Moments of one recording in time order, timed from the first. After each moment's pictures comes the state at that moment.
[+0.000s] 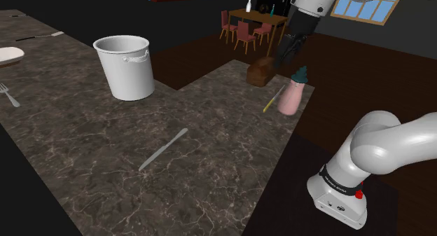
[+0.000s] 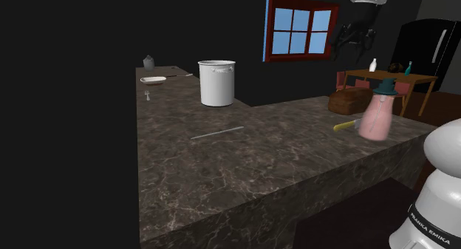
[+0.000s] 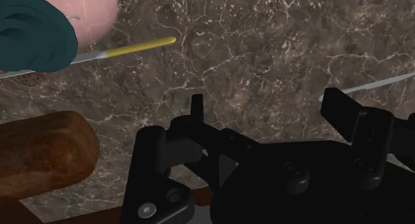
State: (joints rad) arm 0.00 -0.77 0.00 -2.33 0.11 1.70 0.00
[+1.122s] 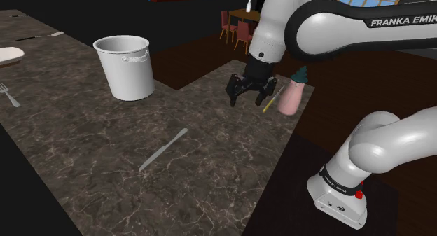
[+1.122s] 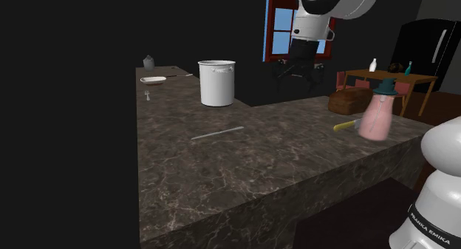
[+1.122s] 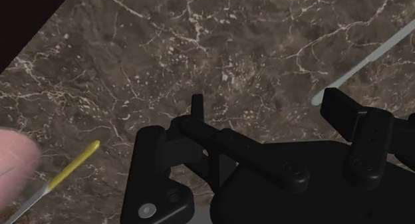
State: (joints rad) arm -0.06 -0.64 0.45 -2.42 0.33 1.93 0.76
